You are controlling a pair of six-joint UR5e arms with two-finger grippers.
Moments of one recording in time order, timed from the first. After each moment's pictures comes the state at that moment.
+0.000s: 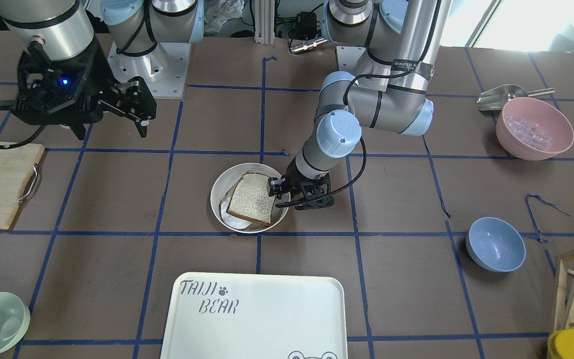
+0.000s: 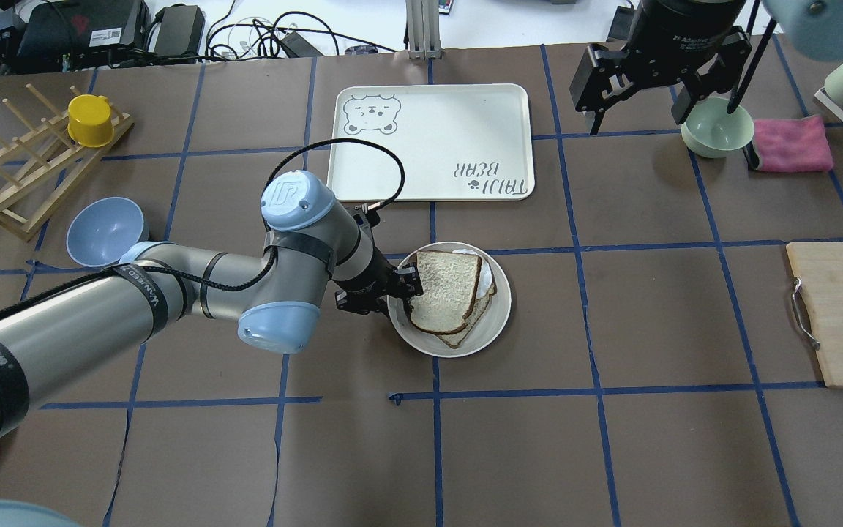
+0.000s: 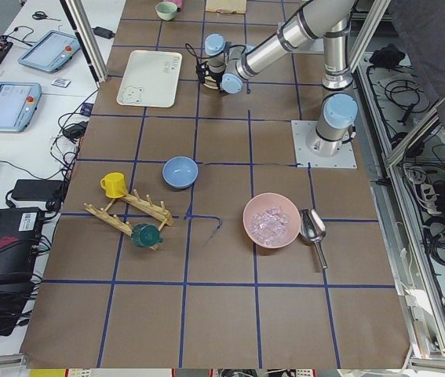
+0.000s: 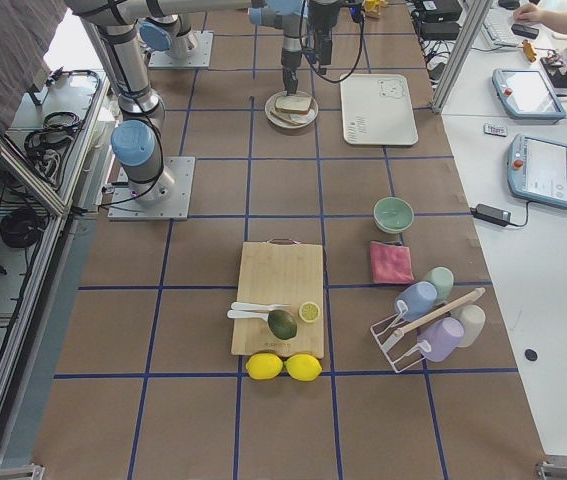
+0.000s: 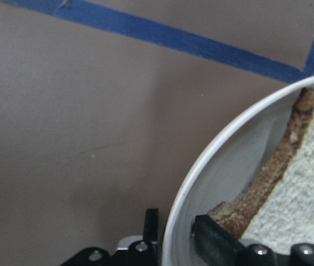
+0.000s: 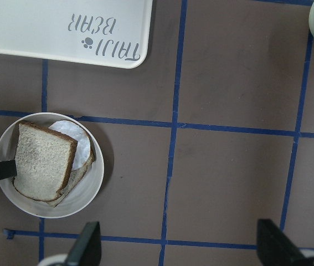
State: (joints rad) left arm -1.79 -1.94 -2.05 -0.74 1.28 -0.45; right arm 1.61 -1.49 1.41 -1.51 -1.59 -0.05
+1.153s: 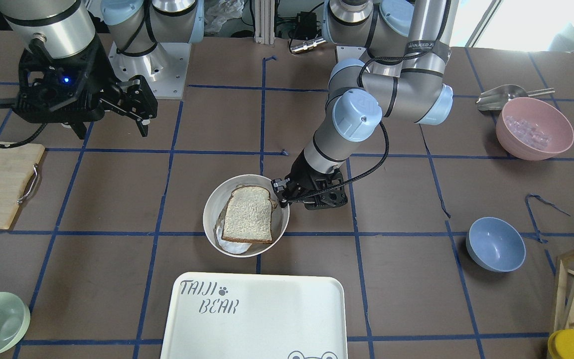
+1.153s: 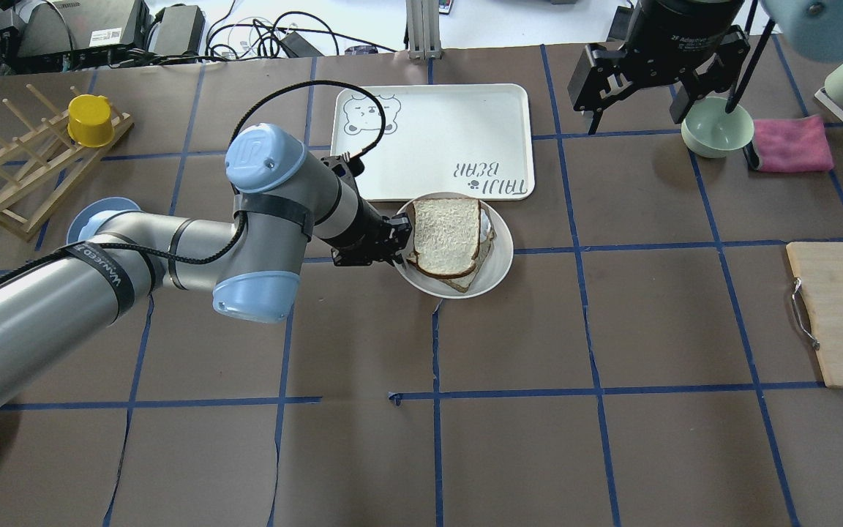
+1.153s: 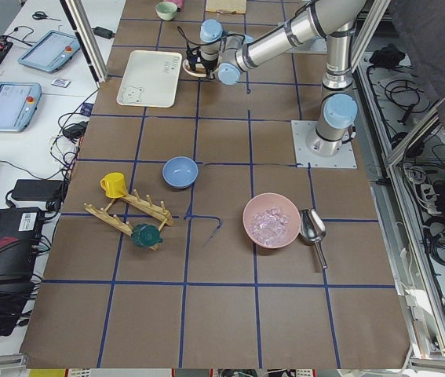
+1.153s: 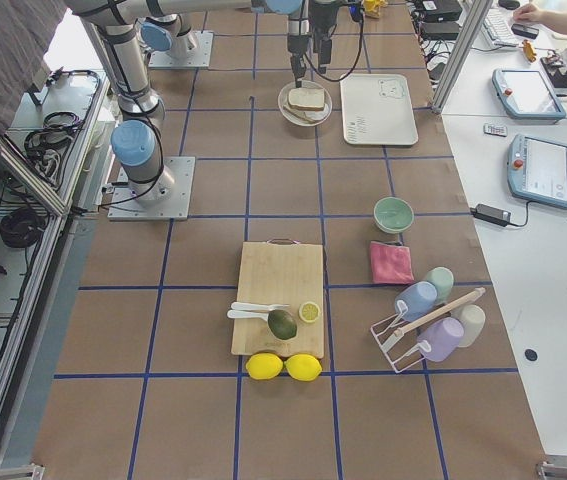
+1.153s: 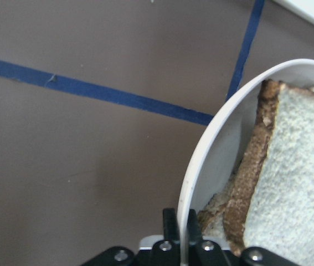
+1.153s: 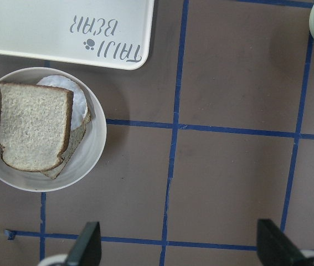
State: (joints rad) left arm -1.74 -1.87 -1.94 -0.73 1.24 -0.50; right arm 1.61 -1.49 1.41 -1.52 -1.58 -0.05
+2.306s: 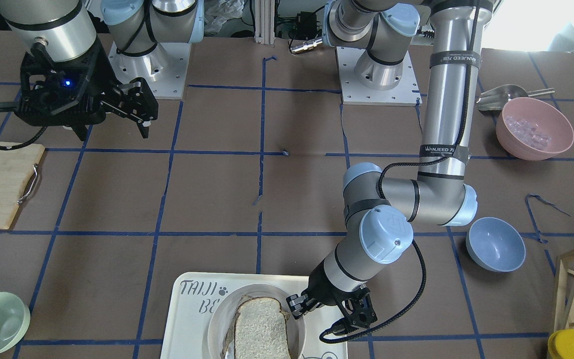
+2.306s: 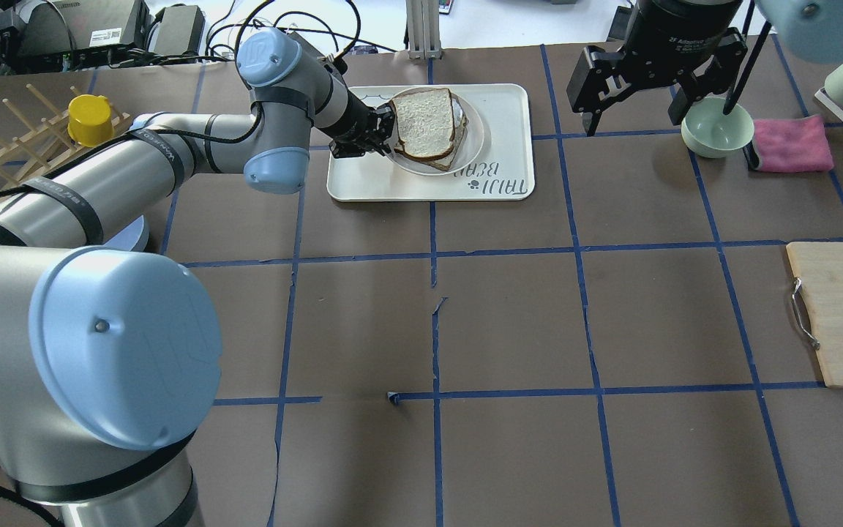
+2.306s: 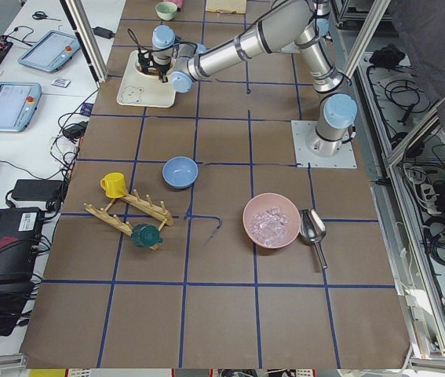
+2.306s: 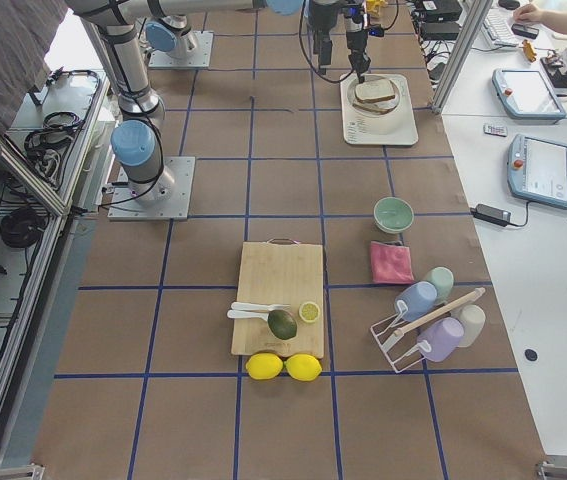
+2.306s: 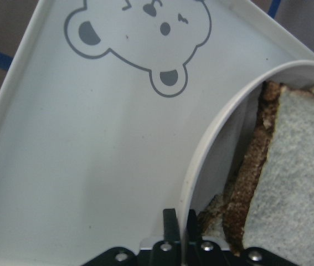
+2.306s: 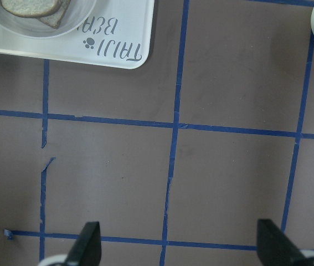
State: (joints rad) left arm -1.66 -2.29 -1.46 -0.68 1.23 -0.53; right arm 1.61 -1.49 1.41 -1.52 -1.58 -0.05
